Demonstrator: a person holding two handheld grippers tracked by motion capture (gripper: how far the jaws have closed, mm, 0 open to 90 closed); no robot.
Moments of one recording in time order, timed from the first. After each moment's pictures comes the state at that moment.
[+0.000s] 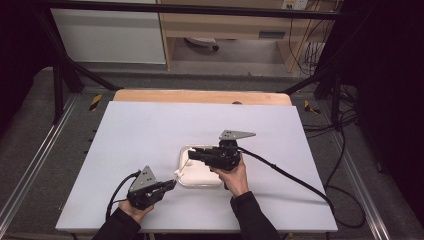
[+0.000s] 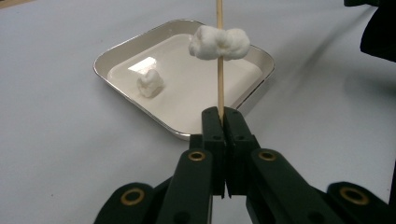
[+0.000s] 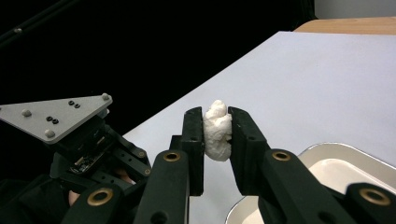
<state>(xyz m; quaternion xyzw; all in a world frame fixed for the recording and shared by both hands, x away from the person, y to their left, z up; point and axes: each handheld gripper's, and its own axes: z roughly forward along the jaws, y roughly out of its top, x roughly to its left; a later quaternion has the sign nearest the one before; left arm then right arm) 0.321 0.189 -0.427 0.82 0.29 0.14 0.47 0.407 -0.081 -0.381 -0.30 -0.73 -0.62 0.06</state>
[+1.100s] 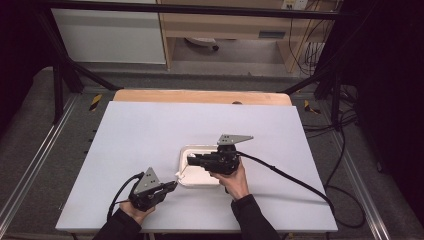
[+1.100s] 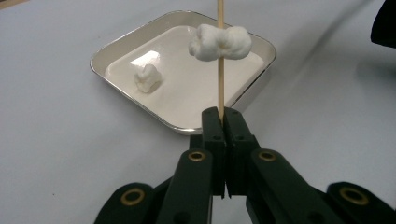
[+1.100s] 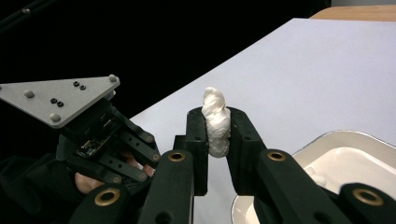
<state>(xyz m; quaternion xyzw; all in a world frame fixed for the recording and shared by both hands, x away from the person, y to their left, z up) 0.318 0.183 -0.428 0.83 0.28 0.15 0.45 0.400 -0.080 -0.388 -0.27 -0.75 -0.60 0.07</state>
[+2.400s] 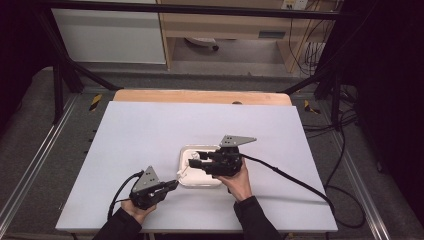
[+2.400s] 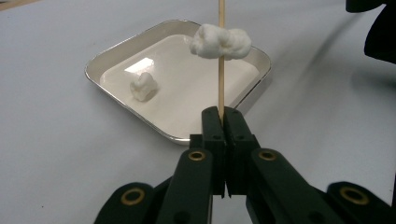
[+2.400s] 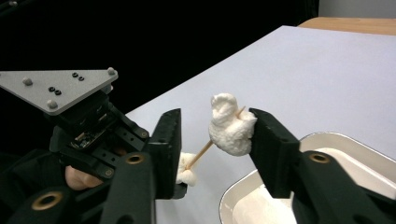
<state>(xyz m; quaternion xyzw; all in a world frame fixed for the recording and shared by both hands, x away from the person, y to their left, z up) 0.324 0.183 -0.429 0.82 0.27 0.15 0.48 0.396 -0.086 -0.386 -0.27 -0.75 -0.61 0.03</state>
